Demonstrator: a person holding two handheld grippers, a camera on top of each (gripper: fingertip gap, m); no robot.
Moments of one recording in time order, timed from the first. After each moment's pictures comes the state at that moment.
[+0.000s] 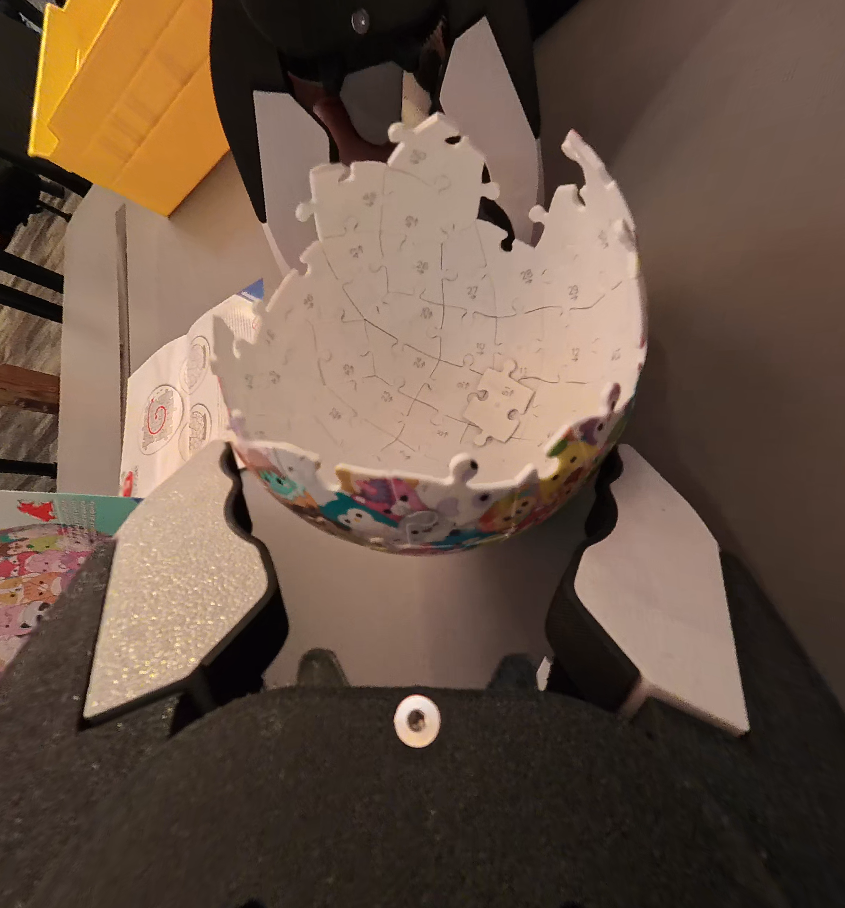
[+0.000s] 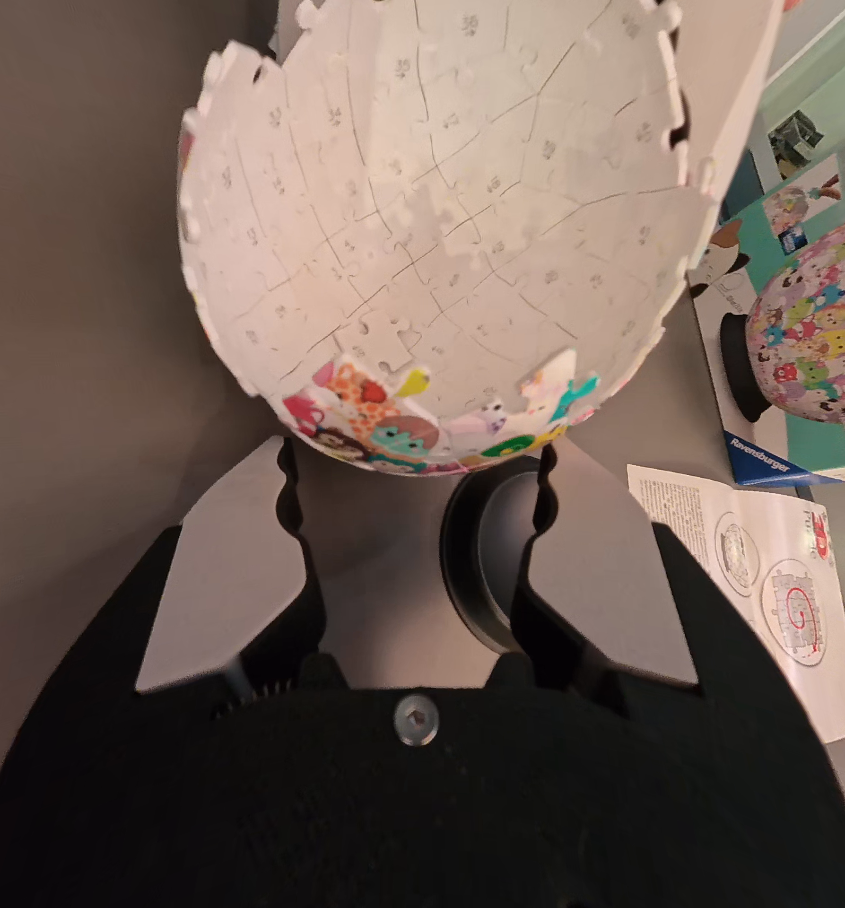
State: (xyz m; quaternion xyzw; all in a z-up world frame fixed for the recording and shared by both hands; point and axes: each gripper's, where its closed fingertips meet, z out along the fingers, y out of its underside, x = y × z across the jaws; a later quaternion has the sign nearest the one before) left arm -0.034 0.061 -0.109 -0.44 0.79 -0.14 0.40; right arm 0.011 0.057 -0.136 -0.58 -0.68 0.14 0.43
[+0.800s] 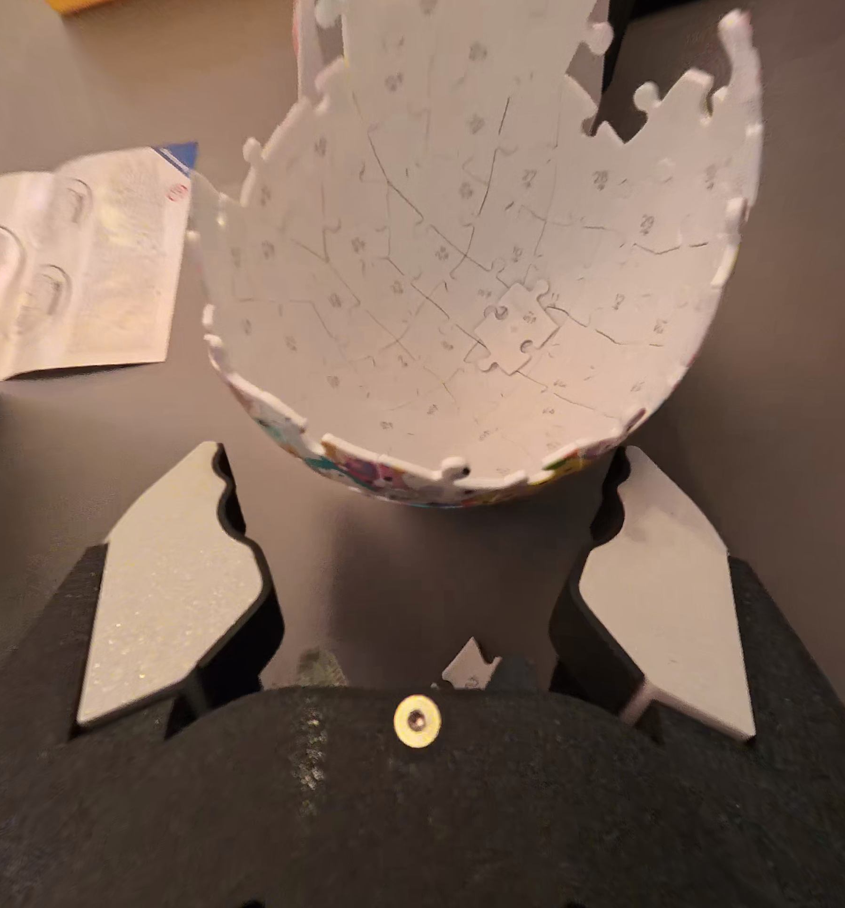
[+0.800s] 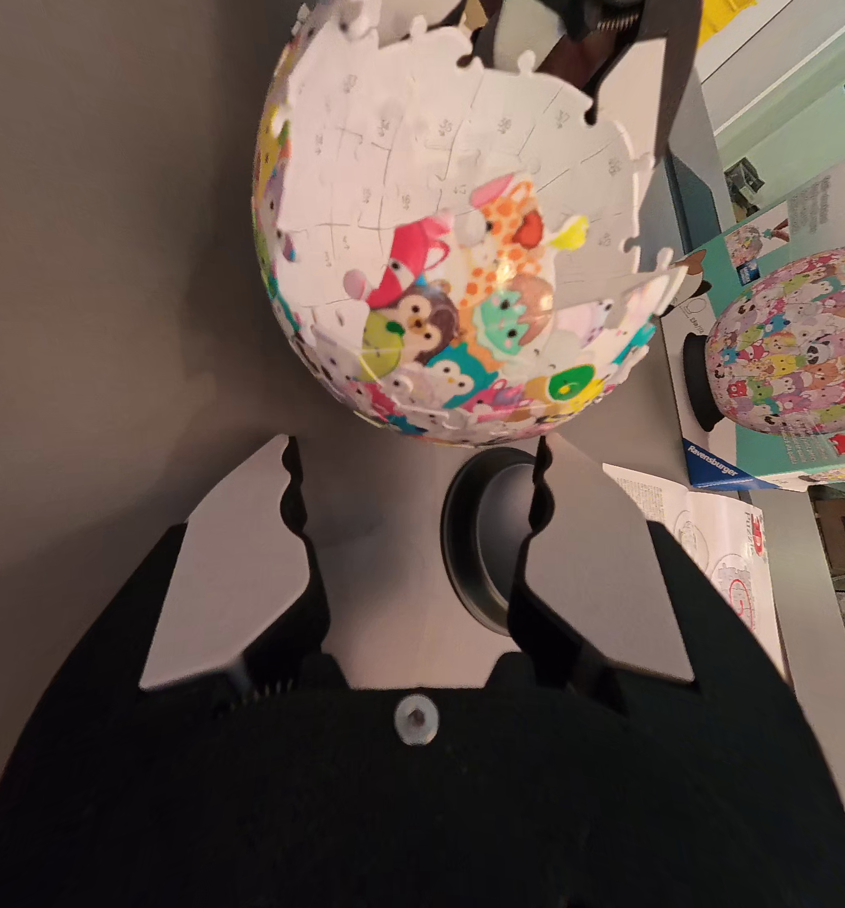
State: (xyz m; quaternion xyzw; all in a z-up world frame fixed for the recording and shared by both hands) left arm -0.050 0.063 -0.137 -0.57 0.71 -0.25 0.31; right arm 0.019 0.050 -0.131 -0.55 -0.69 0.11 0.46
